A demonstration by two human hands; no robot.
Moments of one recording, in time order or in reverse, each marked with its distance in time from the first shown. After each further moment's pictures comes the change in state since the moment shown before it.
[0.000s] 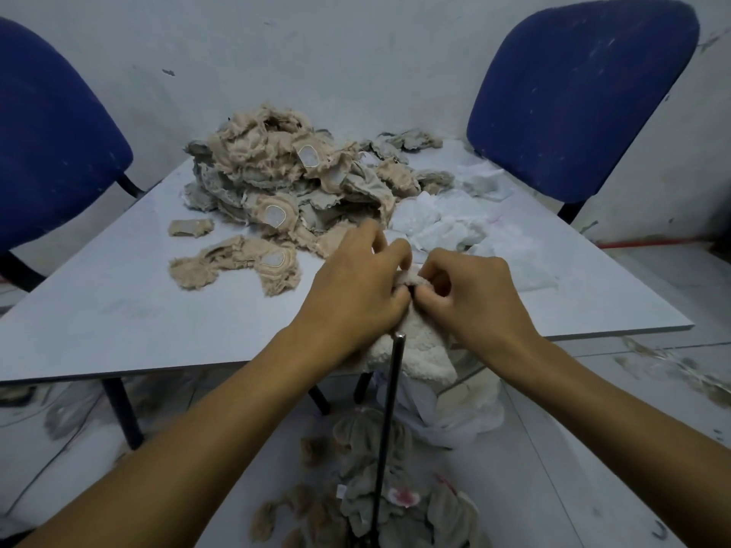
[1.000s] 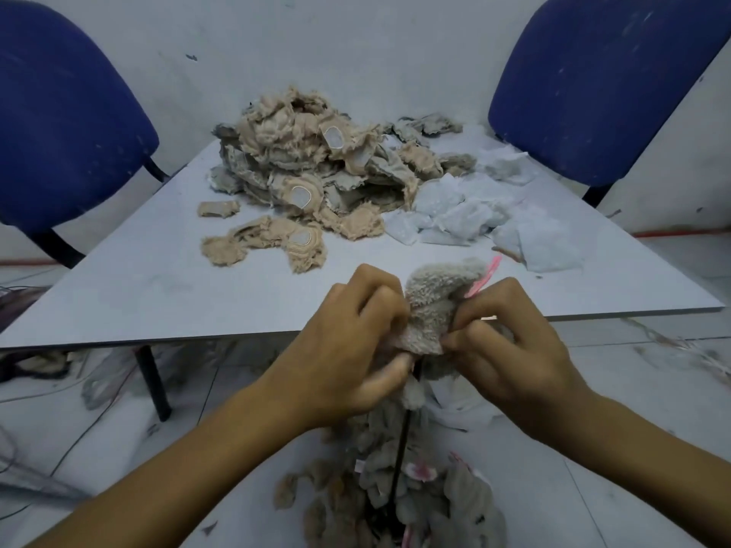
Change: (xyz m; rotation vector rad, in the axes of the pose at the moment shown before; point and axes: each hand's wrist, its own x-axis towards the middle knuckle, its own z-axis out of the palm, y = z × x) left_hand -0.088 -0.008 -0.024 -0.238 0.114 0.390; right_hand -0.072 -0.013 -0.006 -0.038 0.220 -0.668
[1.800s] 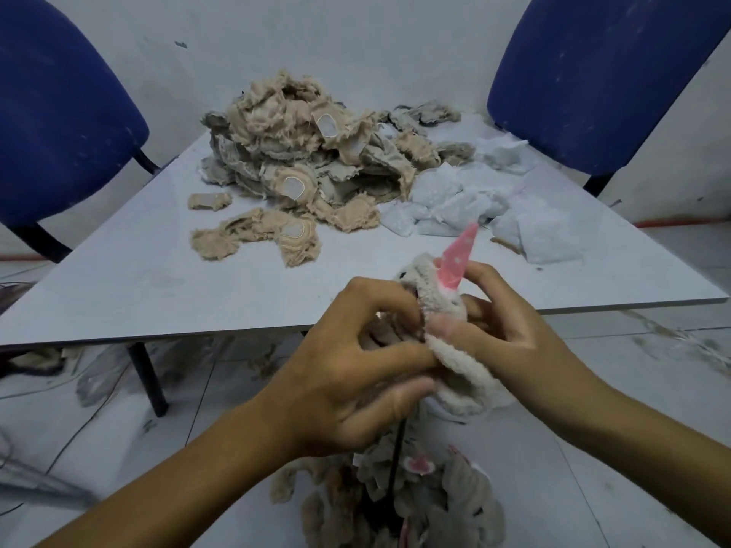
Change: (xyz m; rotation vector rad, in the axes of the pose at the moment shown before) left_hand -0.010 0.007 0.007 -0.092 0.033 0.116; right_hand 0.011 -0.010 -0.013 1.069 -0.249 0.947
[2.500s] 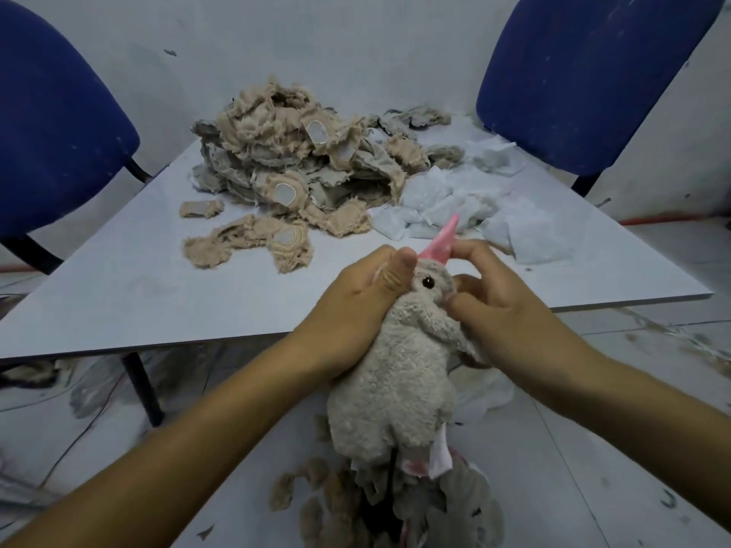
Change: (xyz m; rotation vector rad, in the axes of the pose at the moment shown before) left_hand 0.047 -0.010 0.006 -0.649 0.002 -0.760; right_hand 0.020 -0.010 -0.004 -0.061 0.116 0.122
